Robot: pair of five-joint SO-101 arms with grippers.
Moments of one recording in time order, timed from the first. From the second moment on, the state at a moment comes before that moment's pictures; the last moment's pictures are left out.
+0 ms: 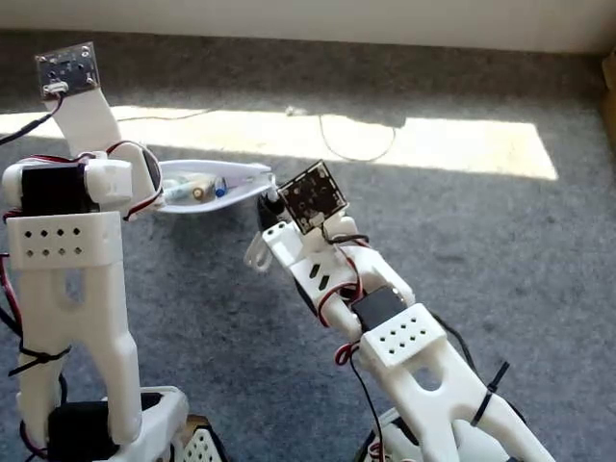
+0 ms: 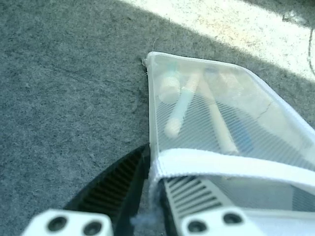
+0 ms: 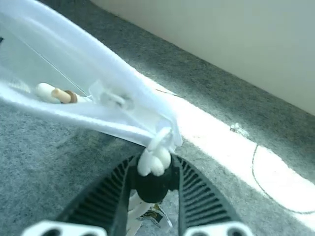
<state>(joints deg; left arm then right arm) -10.6 -22.2 0.2 90.4 19.6 -35.5 -41.0 59.1 8.3 10.4</state>
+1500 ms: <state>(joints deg) 15.9 -16.8 0.5 70.8 2.2 -37.4 -79.0 63.8 52.0 14.2</state>
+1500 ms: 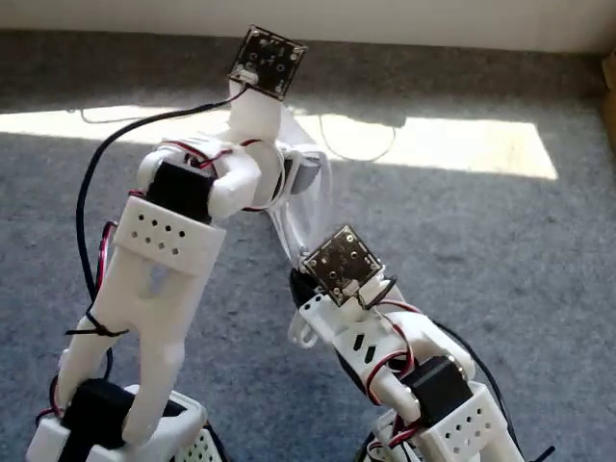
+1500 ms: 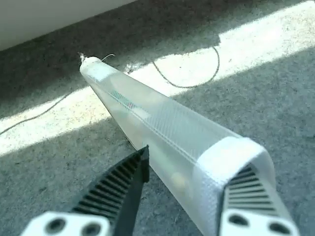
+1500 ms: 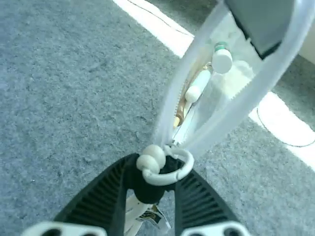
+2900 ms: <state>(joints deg) 18.2 -13.8 -24.9 92.2 -5.8 -34.1 -82.5 64.1 52.1 14.3</state>
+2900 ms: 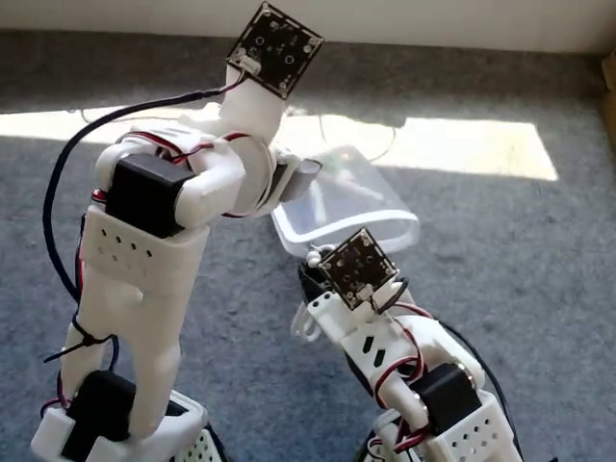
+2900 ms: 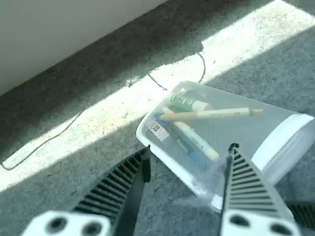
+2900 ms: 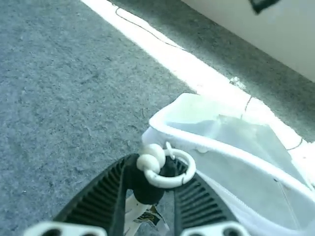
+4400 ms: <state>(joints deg) 22.2 -38.6 38.3 58.5 -22.3 -29.5 -82.5 64.1 50.0 12.2</state>
